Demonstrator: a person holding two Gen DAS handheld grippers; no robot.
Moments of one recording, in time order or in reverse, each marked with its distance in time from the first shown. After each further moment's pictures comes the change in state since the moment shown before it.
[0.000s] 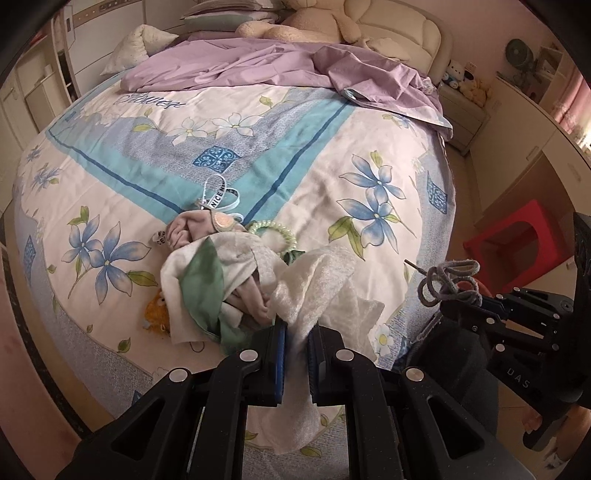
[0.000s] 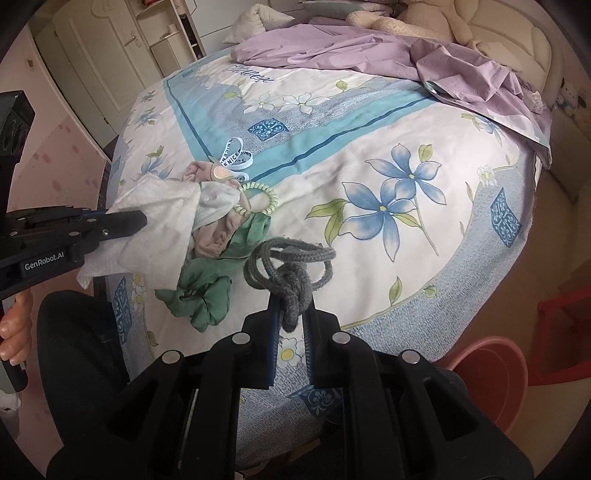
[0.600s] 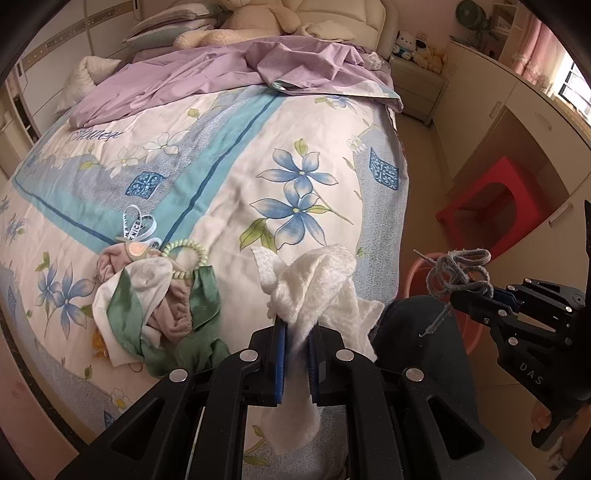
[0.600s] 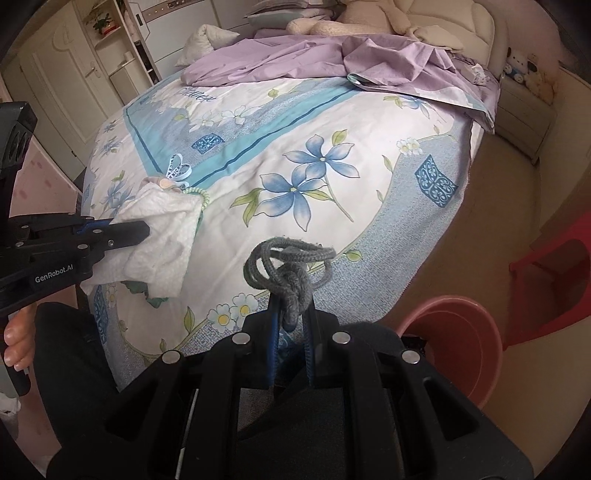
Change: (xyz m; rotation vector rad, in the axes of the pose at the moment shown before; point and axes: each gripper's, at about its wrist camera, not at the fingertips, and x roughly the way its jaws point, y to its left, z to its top) left arm 0.016 -0.100 0.010 0.169 0.022 -0.045; right arm -0.051 -0.072 -0.043 0.145 -0.049 -0.099
